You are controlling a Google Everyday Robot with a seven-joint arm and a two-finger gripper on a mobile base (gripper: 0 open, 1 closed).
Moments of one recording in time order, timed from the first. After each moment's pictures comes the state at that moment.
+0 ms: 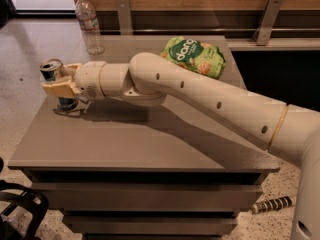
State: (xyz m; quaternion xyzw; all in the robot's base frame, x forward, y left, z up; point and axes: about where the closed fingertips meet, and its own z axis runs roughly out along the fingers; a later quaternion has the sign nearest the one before) arm 0.592 0.264 0.889 -0.49 0.56 0.41 0.53
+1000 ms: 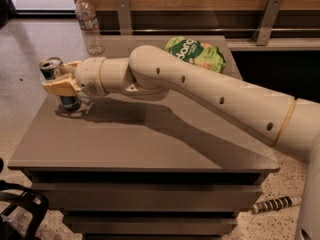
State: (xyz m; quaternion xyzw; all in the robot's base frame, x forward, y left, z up) arm 0.590 0.256 0.895 -0.50 0.57 0.40 0.51
